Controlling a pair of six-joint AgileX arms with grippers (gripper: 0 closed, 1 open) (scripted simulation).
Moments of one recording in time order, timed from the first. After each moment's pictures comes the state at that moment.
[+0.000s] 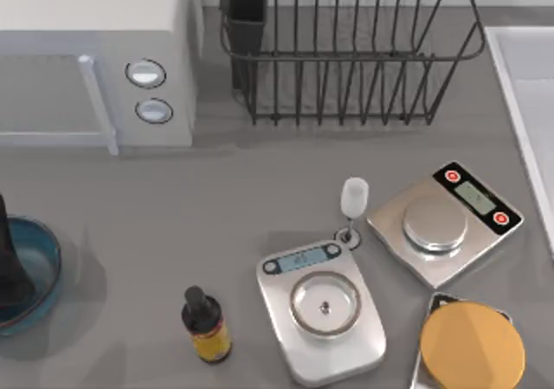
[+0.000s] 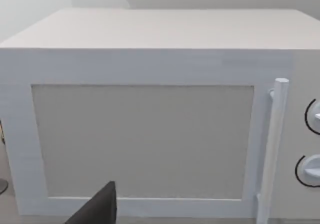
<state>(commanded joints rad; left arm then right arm) 0.00 0.01 0.01 -0.01 0.00 0.00 0.00 0.00 0.00 0.00 0.00 0.00</state>
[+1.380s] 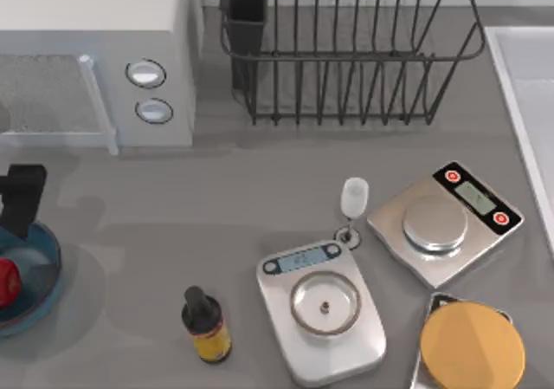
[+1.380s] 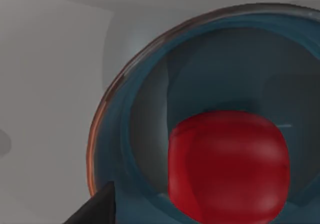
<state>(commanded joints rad) 0.07 1.64 1.15 -1.06 0.00 0.09 0.00 0.00 0.00 0.00 0.00 0.00</state>
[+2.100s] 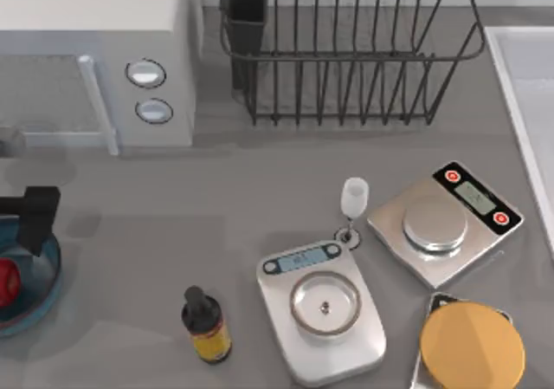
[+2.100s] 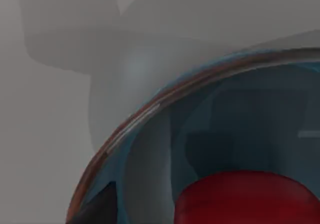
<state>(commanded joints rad) 0.07 1.73 1.07 -0.90 0.00 0.10 0.00 0.00 0.00 0.00 0.00 0.00</state>
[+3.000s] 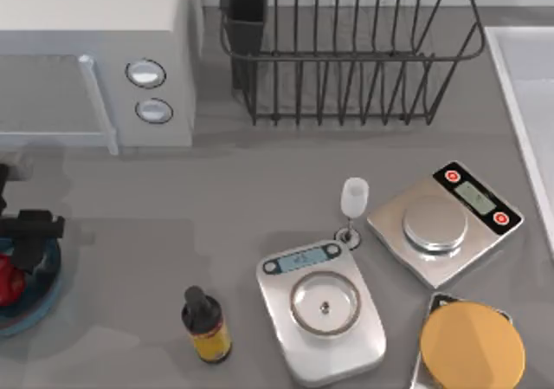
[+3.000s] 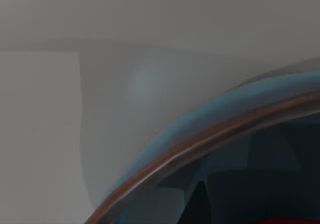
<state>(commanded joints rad) 0.08 1.83 0.95 -0.69 0.00 0.10 0.00 0.00 0.00 0.00 0.00 0.00</state>
